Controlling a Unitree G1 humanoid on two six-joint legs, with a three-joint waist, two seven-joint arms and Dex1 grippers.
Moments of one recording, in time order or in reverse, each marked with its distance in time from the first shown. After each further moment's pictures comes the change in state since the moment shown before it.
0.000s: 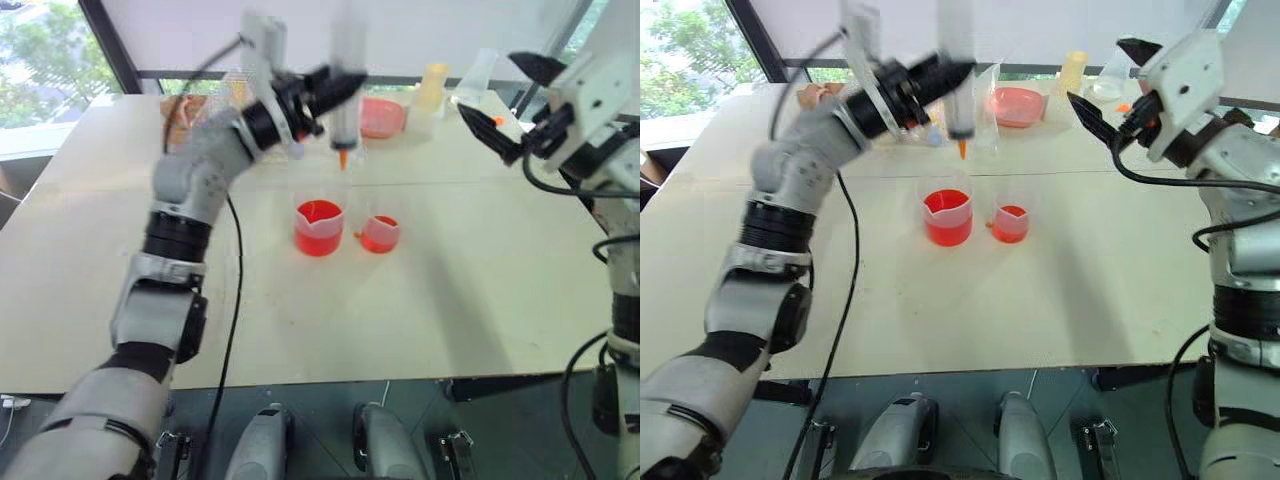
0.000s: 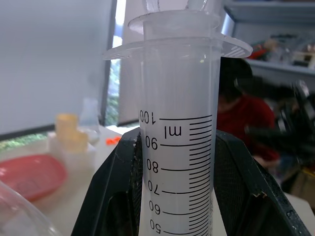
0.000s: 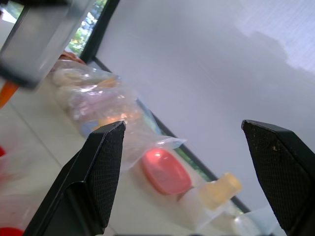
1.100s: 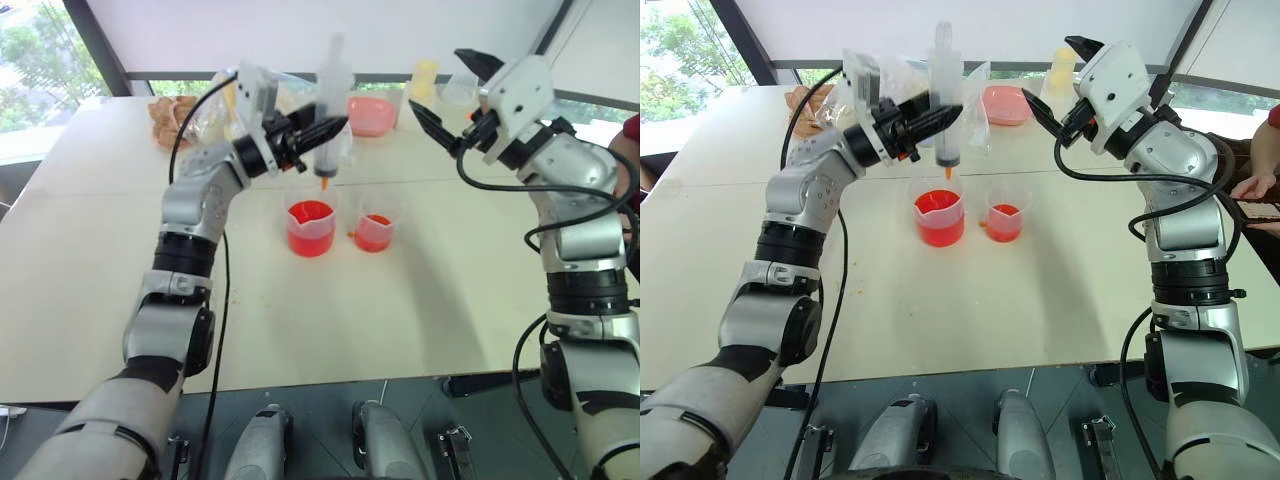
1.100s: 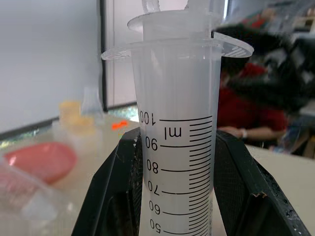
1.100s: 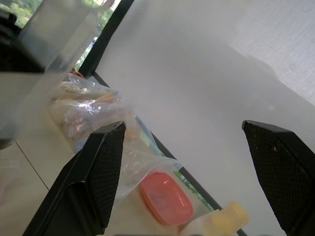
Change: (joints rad) left arm 0.100 -0.011 0.132 0.028 0.221 -0.105 -0.182; right arm -0.083 0.167 0.090 0.147 -0.111 -0.167 -0.012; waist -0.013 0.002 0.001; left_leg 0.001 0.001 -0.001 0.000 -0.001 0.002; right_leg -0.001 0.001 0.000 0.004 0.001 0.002
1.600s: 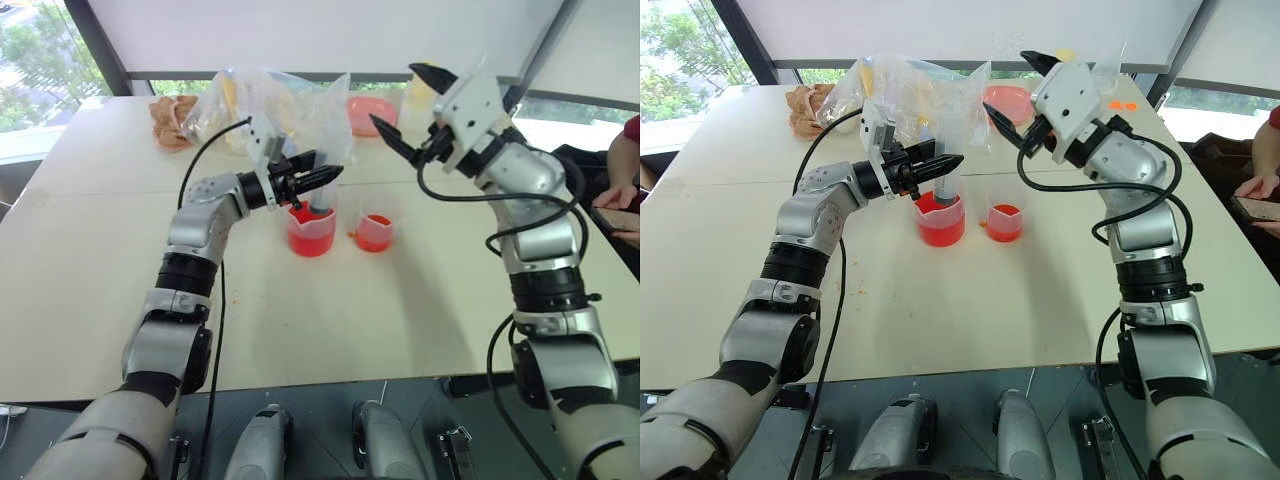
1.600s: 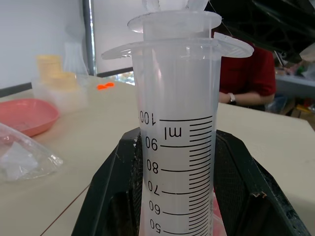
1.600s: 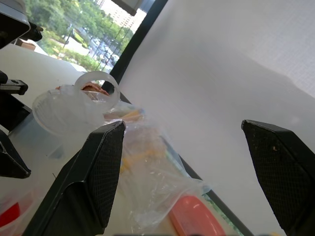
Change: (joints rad) left arm 0.073 -0.002 -0.052 0.007 0.073 -0.034 -0.087; right arm -0.037 0.122 0.078 0.056 -0.028 -0.072 0.007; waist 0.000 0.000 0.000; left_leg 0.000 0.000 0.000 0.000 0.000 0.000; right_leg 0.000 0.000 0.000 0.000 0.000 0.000
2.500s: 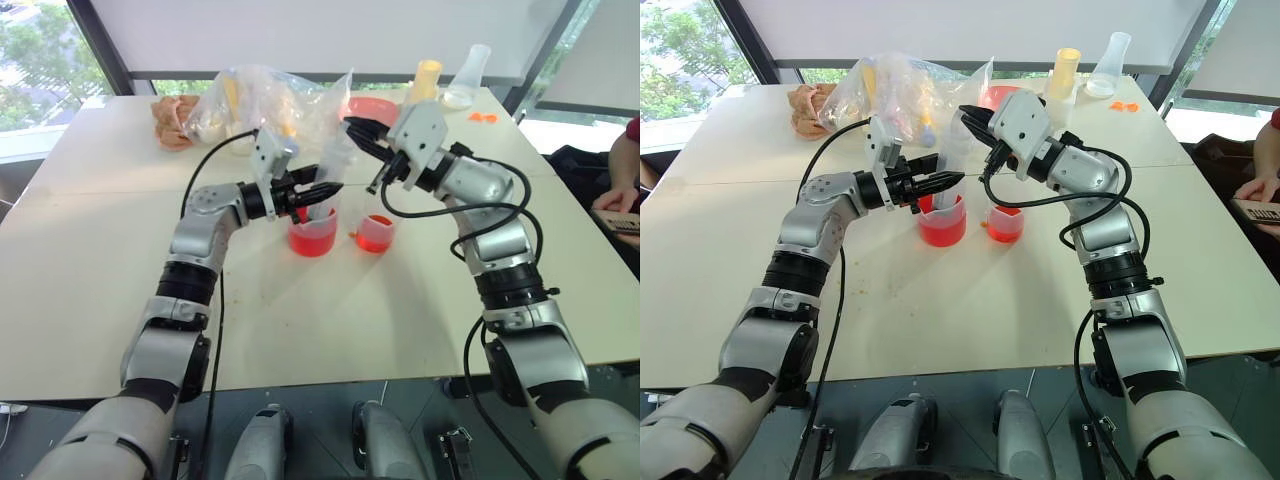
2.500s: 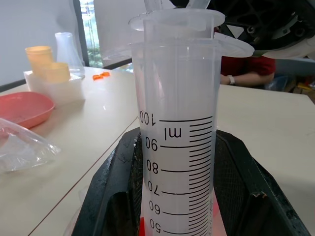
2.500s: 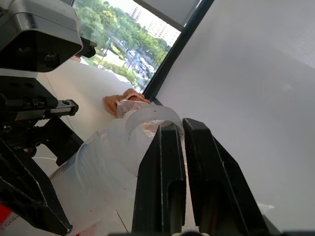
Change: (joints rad) left arm 0.041 -0.001 -0.016 0.003 0.046 -0.066 -0.026; right arm -0.021 0.092 0.065 0.110 -0.026 -0.075 0.078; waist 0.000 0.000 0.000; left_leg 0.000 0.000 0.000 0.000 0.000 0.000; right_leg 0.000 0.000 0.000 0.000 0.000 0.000
